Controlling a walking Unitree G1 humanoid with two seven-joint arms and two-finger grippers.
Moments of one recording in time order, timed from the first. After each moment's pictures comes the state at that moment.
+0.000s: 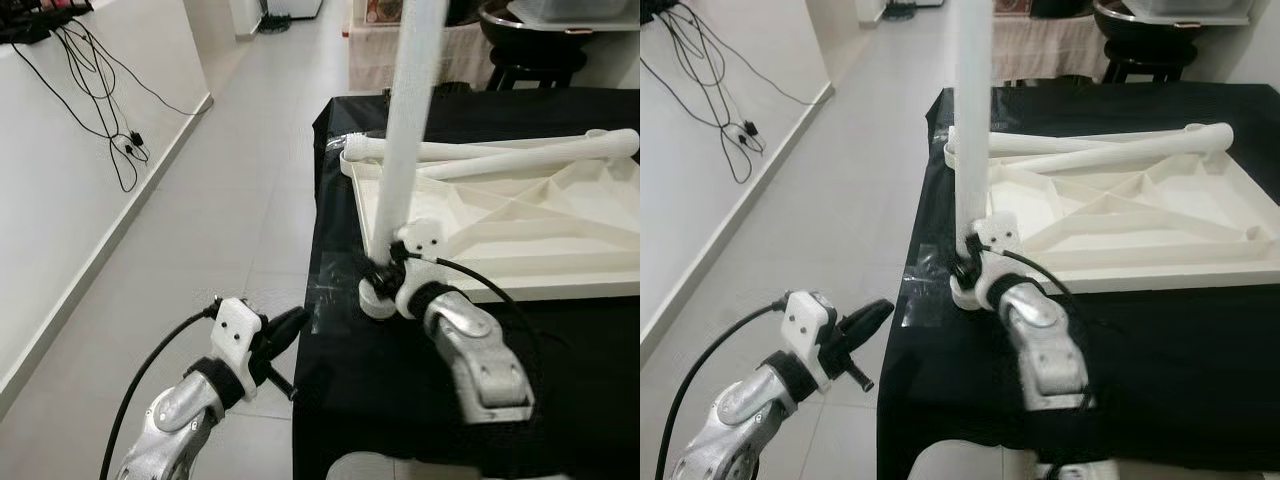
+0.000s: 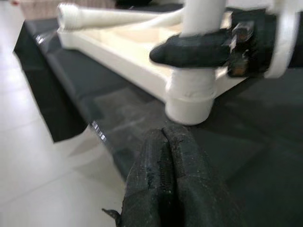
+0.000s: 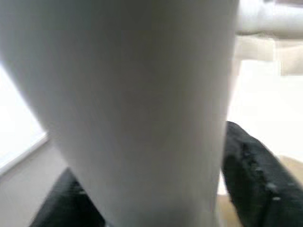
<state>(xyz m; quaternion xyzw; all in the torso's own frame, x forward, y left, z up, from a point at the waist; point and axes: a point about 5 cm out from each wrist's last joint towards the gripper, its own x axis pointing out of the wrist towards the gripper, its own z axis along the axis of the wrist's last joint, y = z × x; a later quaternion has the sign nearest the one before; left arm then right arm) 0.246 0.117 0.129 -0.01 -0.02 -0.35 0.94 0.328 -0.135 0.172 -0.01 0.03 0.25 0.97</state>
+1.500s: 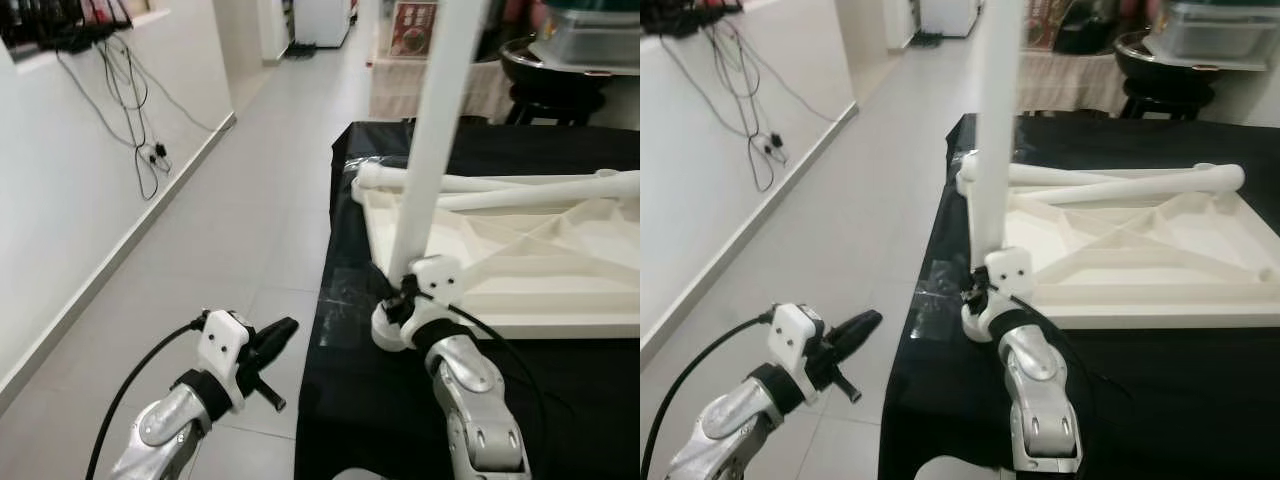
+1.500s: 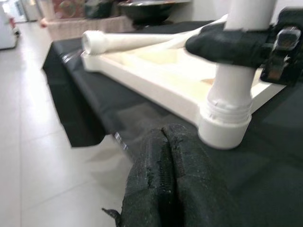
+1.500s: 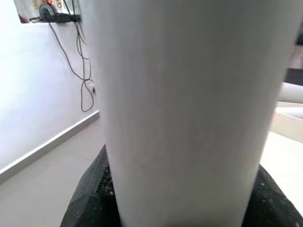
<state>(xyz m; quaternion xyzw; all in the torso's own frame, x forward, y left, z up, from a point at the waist) 0.248 0.122 0.135 -0.01 -0.04 -0.34 0.94 0.298 -0.127 0.161 -0.05 -0.02 0.15 0.99</state>
